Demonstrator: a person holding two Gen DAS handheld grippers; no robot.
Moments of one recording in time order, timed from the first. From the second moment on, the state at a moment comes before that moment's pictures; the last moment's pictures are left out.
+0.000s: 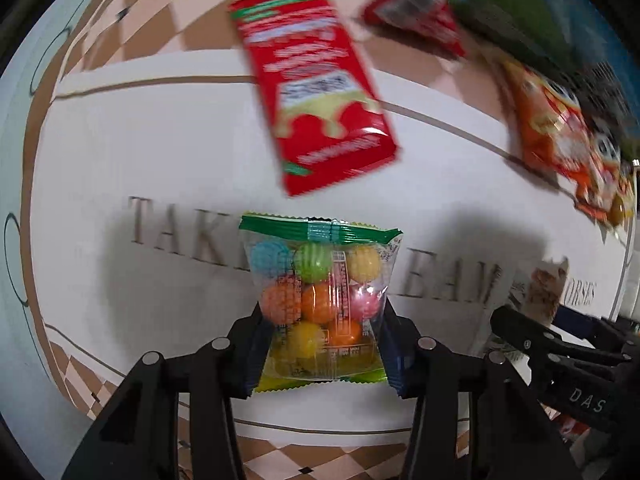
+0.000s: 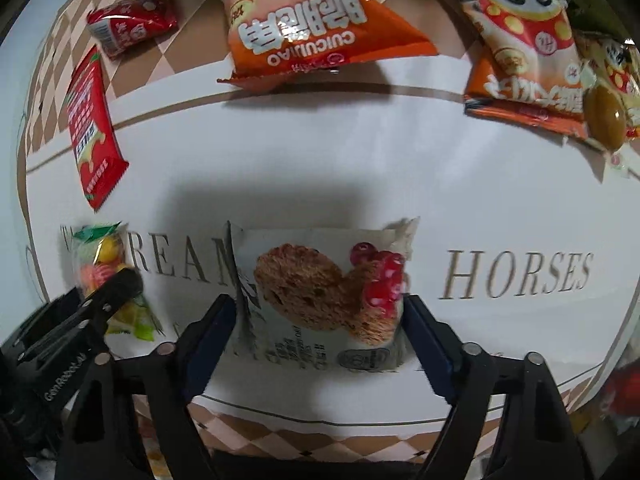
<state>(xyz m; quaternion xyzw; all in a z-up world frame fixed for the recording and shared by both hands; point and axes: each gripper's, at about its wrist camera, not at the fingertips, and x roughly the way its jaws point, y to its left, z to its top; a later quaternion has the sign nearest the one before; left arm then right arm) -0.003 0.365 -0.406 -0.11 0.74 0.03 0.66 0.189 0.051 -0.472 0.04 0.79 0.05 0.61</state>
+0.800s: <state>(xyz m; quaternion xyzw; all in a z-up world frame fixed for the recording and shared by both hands) 0.012 0.297 -0.395 -0.06 0.73 0.03 0.68 0.162 0.053 -0.465 0.04 0.76 0.04 0.65</state>
